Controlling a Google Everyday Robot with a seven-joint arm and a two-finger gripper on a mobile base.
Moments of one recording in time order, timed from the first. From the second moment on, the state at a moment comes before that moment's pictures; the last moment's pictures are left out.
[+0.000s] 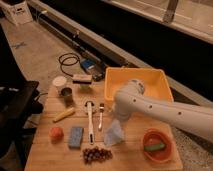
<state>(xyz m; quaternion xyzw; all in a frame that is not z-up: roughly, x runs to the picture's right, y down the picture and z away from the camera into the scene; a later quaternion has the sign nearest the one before) 0.065 0.171 0.738 -0.25 -0.19 -0.37 0.87</state>
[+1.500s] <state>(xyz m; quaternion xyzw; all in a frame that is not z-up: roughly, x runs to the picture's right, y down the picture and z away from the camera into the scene) 0.060 0.230 0.809 -0.29 -0.28 -0.36 0.84</state>
